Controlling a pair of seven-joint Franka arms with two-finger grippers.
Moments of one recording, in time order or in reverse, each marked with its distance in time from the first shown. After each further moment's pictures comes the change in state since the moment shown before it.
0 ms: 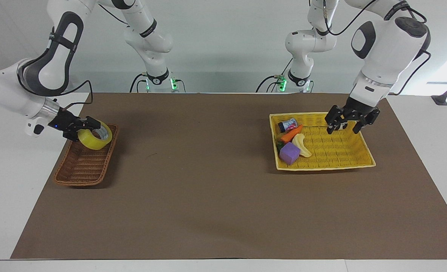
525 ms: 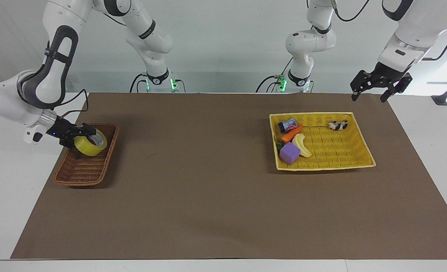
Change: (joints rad) left arm 0.061 -0.067 -0.014 0.181 0.093 -0.363 0.102; right arm -0.043 0.072 0.003 0.002 -0.007 0.093 -0.114
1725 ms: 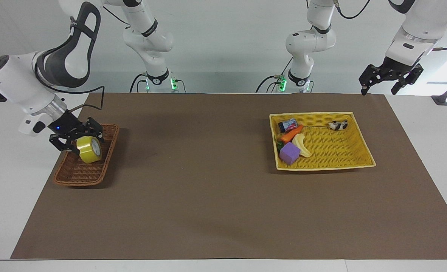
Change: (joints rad) left arm 0.008 0.002 0.013 0.015 0.029 -0.019 -0.003; right arm 0.225 -0.136 0.035 0.096 -0.106 0.090 0.345
